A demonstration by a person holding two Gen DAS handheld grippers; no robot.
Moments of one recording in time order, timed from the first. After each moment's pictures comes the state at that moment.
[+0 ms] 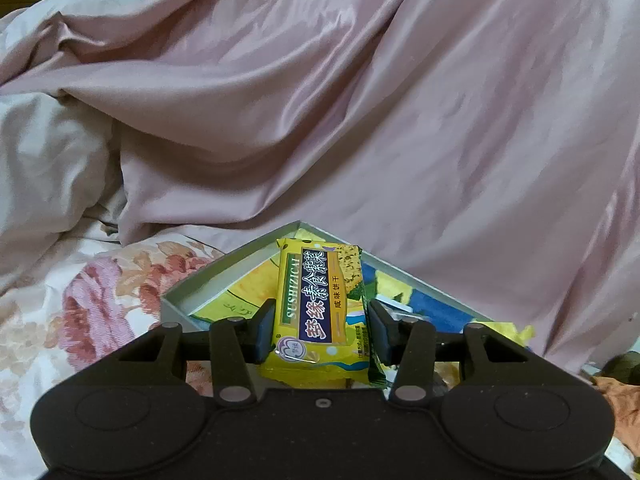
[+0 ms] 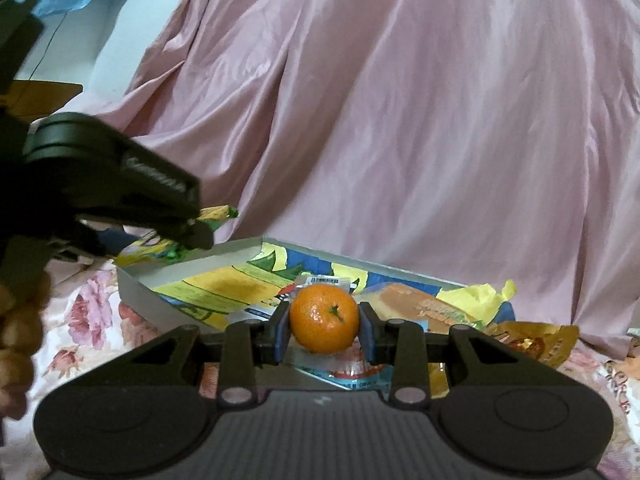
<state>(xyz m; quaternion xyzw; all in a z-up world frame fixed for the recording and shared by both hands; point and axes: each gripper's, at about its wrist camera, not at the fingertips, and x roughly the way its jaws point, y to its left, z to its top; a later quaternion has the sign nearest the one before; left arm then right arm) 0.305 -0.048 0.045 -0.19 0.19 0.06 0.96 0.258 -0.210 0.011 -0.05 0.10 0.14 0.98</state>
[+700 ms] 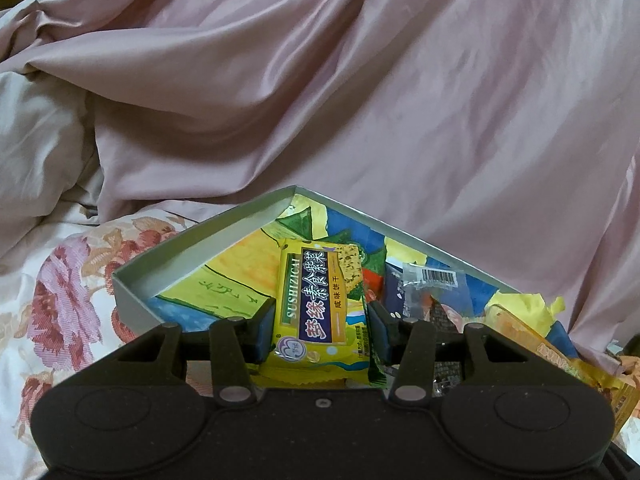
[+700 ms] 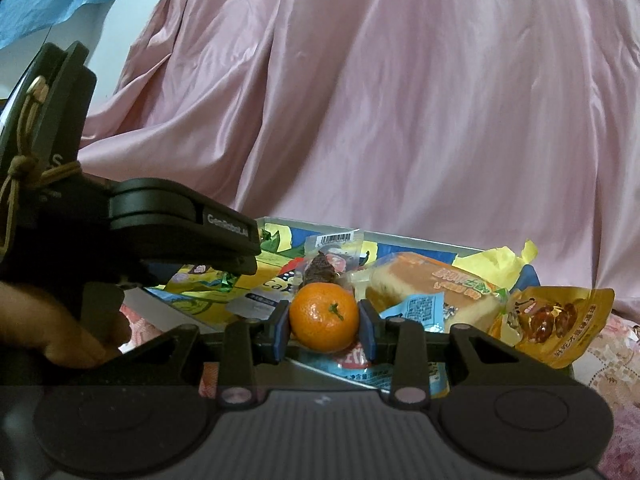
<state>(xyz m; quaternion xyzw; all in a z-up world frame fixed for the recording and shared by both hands) 0.337 -0.067 0.020 -0.16 0.21 0.07 0.96 0.269 -0.215 -0.003 -0.02 0.12 0.15 0.98</state>
